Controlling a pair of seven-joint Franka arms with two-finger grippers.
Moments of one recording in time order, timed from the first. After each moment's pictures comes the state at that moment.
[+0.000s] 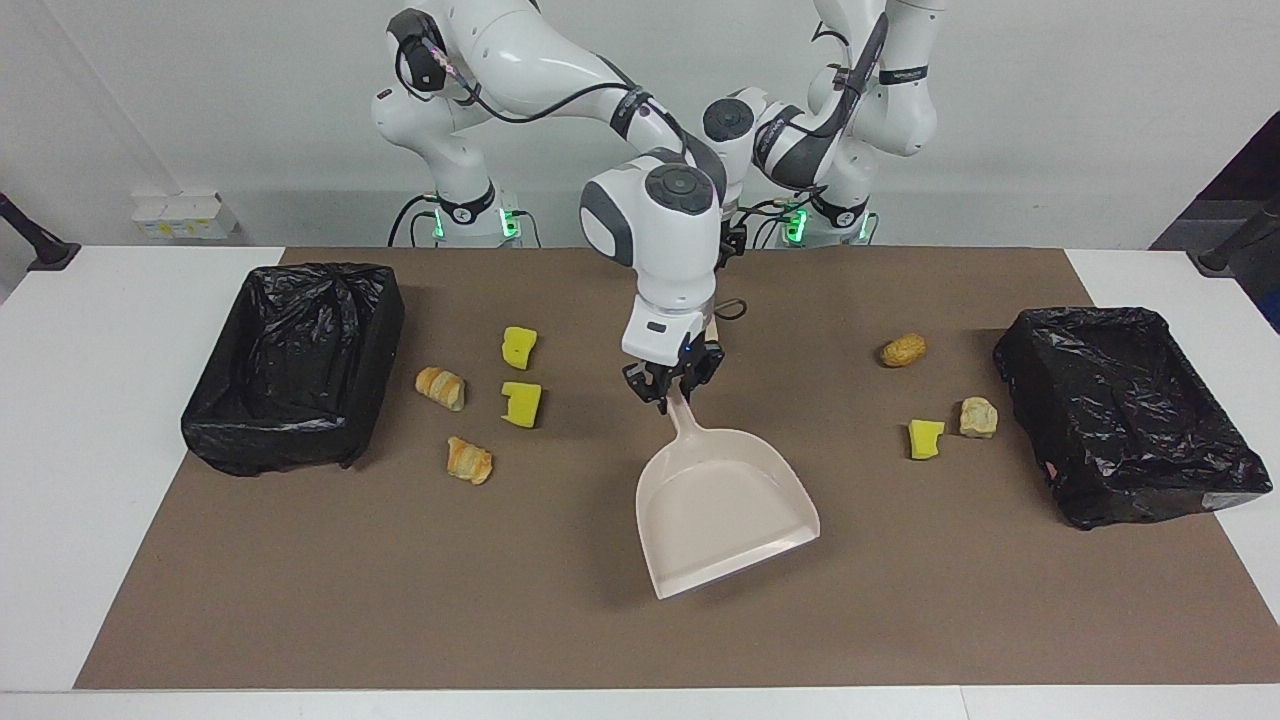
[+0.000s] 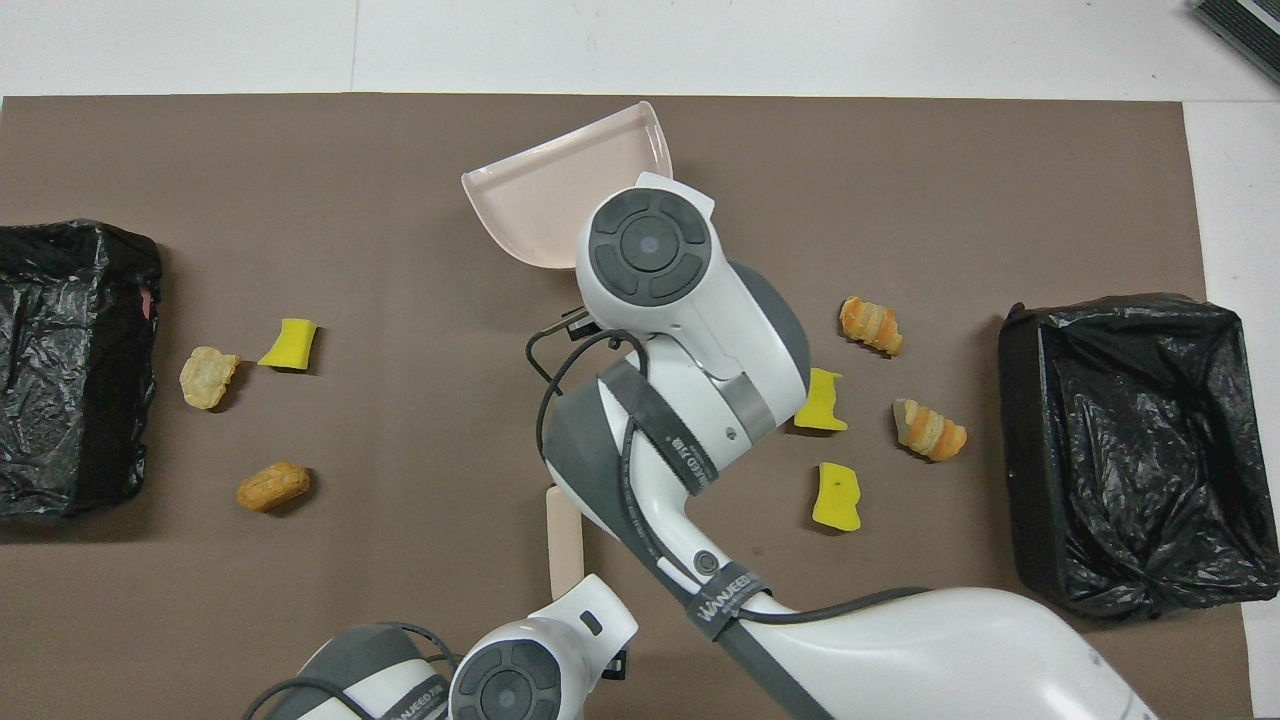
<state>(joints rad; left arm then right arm) -0.86 -0.21 -0.08 -2.54 -0.20 2.23 -0.68 0.52 0.50 0.06 -1.36 -0.09 1.98 0.17</state>
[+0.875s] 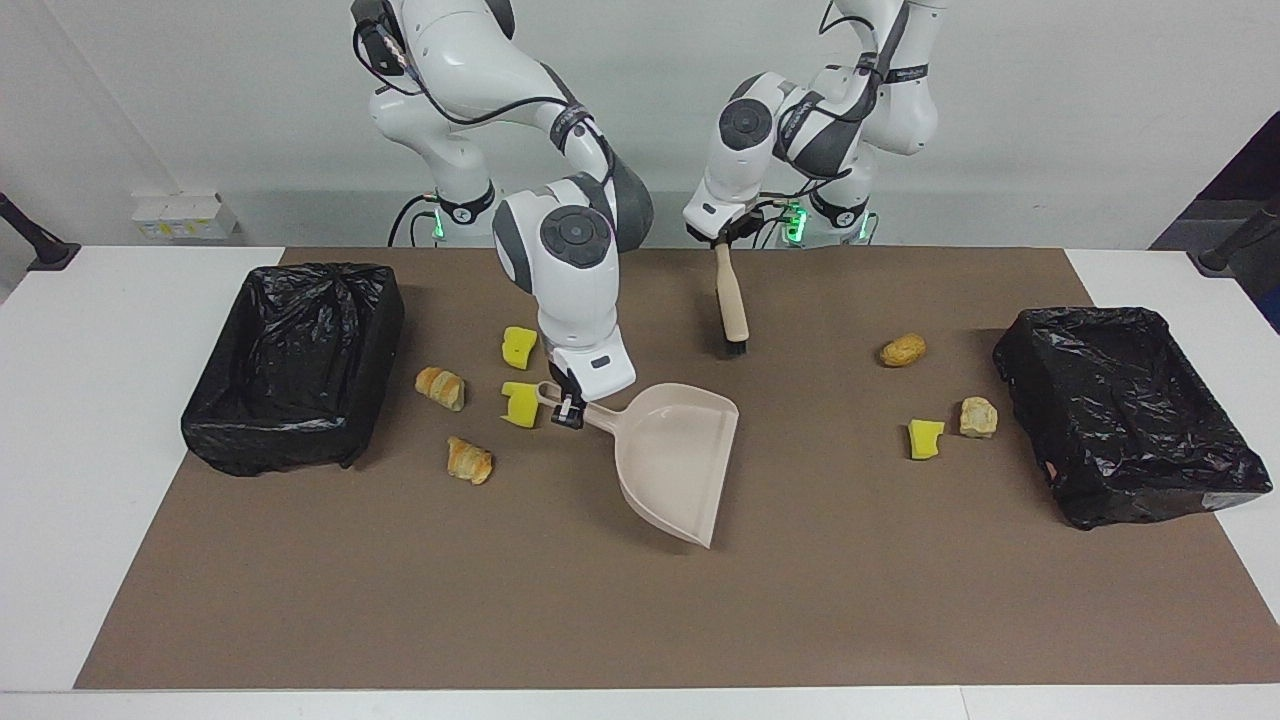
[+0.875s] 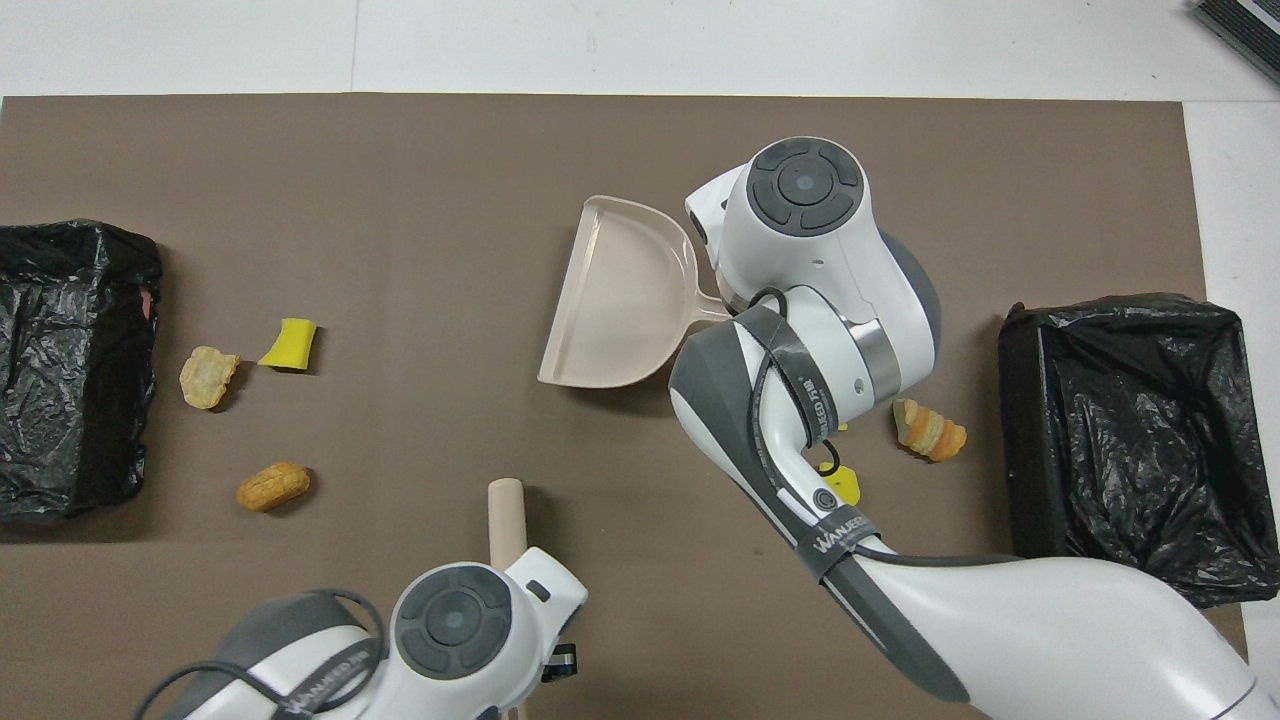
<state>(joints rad) -0.70 -0.29 -0.05 -2.41 -0.23 1.80 -0.73 0.39 0.44 0.06 -1.49 -0.09 1.85 -0.89</state>
